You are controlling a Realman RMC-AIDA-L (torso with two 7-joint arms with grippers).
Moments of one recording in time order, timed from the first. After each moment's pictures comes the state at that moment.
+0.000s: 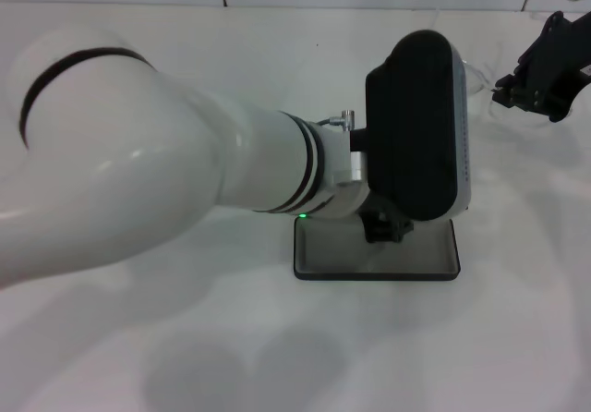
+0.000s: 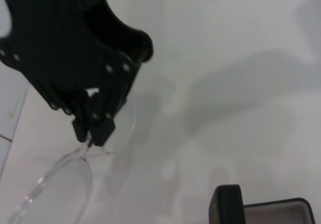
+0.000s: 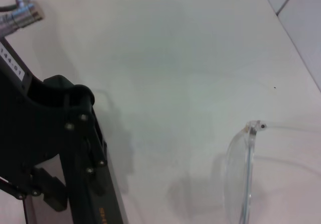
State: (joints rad) left arm -0.58 -2.10 2.10 1.53 2.62 1.00 -2.33; right arm 0.72 2.01 -1.22 -1.50 -2.56 -1.64 2.08
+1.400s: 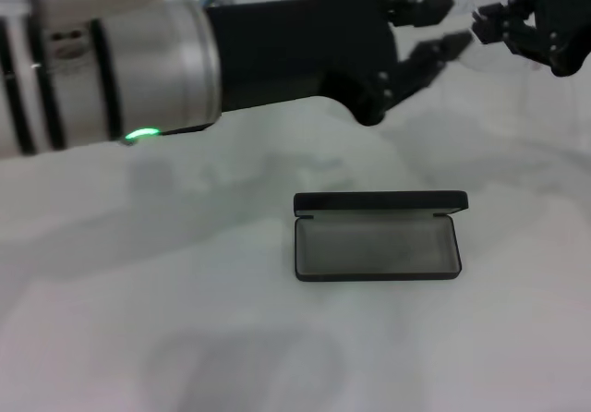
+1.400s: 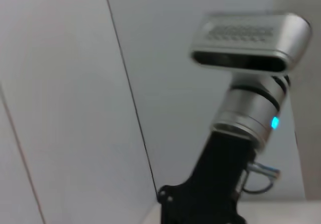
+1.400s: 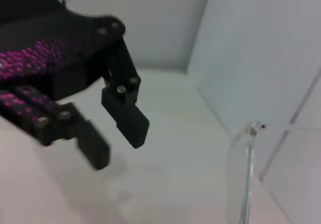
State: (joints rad) left arm -0.17 -2.09 1.62 1.80 1.69 1.07 -1.84; right arm 0.52 2.02 -1.04 -1.69 -2.07 -1.63 1.94
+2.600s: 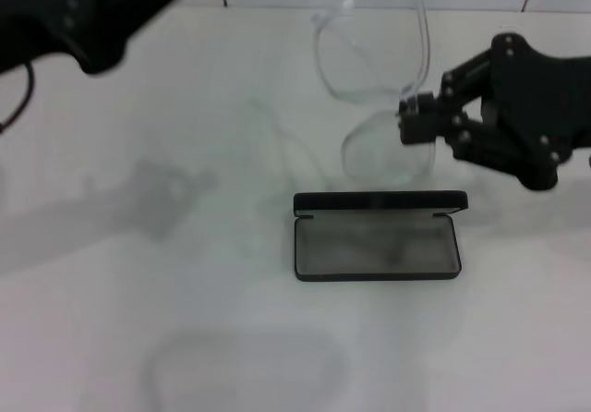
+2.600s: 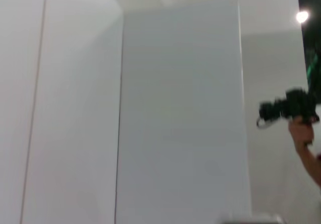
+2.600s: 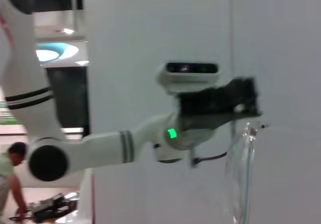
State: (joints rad) left arm -0.18 -2.09 1.11 1.39 1.11 1.65 -1.66; right arm 0.57 2.02 -1.02 -0.97 -1.50 -1.91 1.45
